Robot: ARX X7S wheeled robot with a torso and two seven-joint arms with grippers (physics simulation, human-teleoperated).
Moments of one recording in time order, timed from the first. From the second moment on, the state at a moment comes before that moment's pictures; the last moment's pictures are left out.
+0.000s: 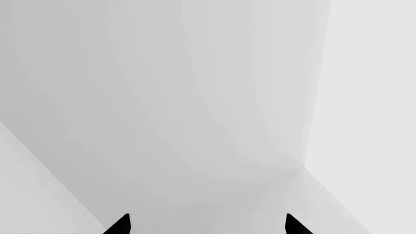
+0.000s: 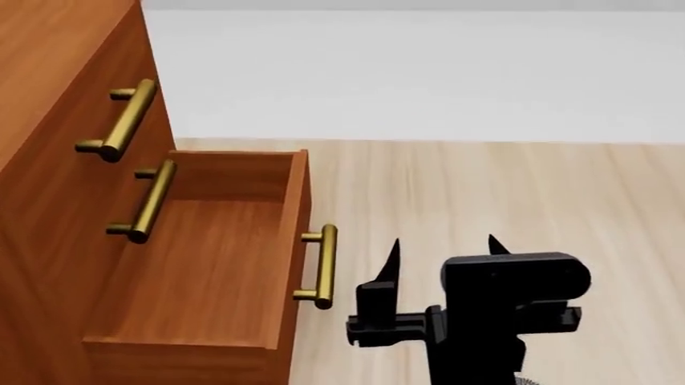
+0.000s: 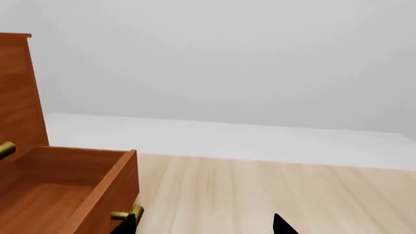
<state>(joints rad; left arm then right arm) 0.11 -0.12 -0.91 0.59 -1.23 0.24 -0.41 0.39 0.23 -0.21 -0.25 0.29 0.56 0.23</state>
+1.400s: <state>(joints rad) 0.13 -0.14 -0.88 0.59 -1.23 0.26 -0.42 0.30 0.22 0.28 -0.81 0.83 1.08 0.46</state>
